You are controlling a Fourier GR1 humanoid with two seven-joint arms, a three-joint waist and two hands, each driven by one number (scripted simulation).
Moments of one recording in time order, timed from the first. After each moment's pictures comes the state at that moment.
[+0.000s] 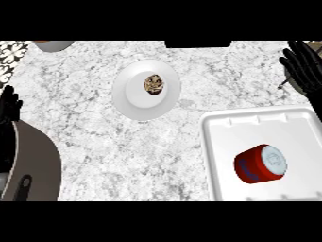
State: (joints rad) left arm -0.03 0.40 0.00 -1.61 0.06 0.33 0.07; right arm -0.29 -0.56 0.06 -1.70 -0.34 0.13 0.01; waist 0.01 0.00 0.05
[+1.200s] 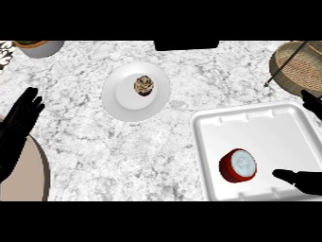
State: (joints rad) left arm 0.01 0.52 -0.09 -1.76 0.33 0.15 0.17; right arm 0.07 -0.63 0.07 -1.94 -0.02 -0.09 0.10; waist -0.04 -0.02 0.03
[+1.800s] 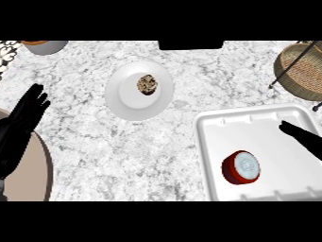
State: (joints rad) left arm -0.03 0.53 -0.12 -1.74 0.36 0.16 0.18; right arm 0.10 -0.93 0.17 -2.22 -0.01 0.20 0.51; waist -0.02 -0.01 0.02
